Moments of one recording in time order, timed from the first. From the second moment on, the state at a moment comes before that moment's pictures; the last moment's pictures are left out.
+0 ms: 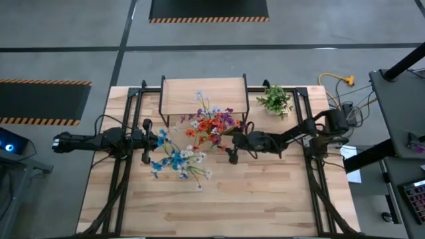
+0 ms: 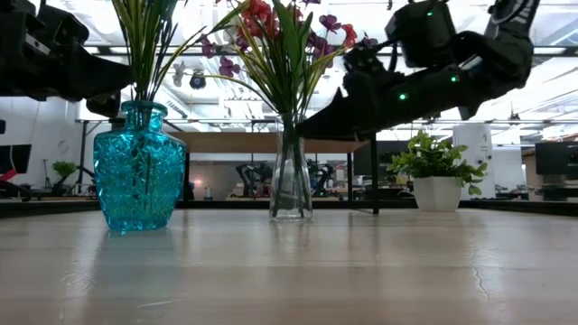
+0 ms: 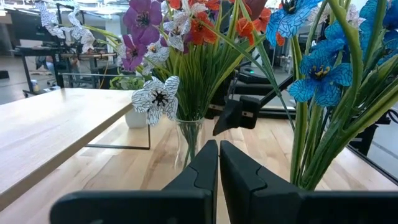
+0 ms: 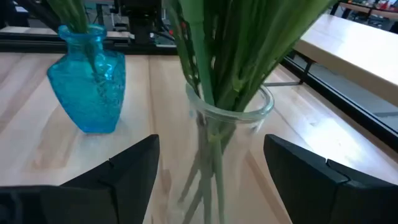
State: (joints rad) left arm -0.06 0.04 0.01 0.03 -0.13 -0.04; right arm 0.03 1.75 0.60 0.91 0.26 0.00
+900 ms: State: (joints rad) left arm -0.06 0.07 0.01 0.03 -0.13 -0.04; right arm -0.04 1.89 0.70 0.98 0.13 0.00
